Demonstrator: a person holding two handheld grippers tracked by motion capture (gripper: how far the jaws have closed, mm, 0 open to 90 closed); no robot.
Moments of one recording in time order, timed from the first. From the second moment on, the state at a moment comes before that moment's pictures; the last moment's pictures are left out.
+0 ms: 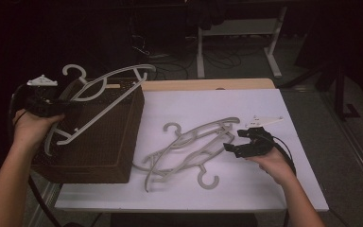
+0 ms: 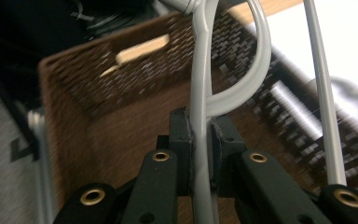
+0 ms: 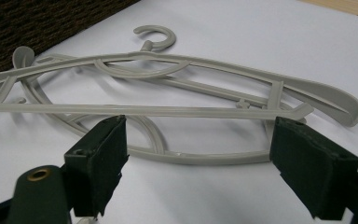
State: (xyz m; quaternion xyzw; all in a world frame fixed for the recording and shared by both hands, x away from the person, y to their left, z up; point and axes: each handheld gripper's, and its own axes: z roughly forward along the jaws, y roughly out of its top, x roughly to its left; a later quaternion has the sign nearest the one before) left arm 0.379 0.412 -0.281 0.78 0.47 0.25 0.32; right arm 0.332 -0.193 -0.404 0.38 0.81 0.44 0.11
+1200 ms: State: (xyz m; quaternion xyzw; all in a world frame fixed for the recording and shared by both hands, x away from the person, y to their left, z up) left arm 0.379 0.436 -0.308 0.75 0.49 0.23 0.38; right arm 0.336 -0.190 -0.401 0.38 0.81 0.44 0.12
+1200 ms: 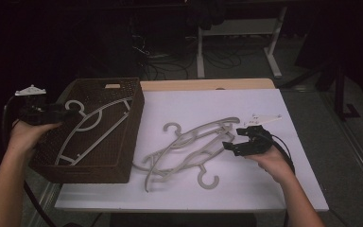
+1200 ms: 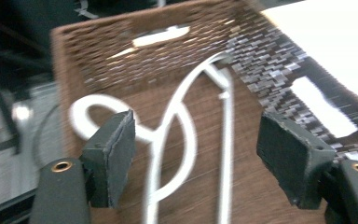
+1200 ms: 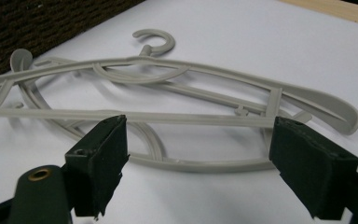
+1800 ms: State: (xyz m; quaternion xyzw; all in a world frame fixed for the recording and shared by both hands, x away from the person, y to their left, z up) left arm 0.371 0.303 -0.292 0.78 0.37 0.14 0.48; right arm 0.336 -0.189 -0.398 0.37 0.81 0.44 0.12
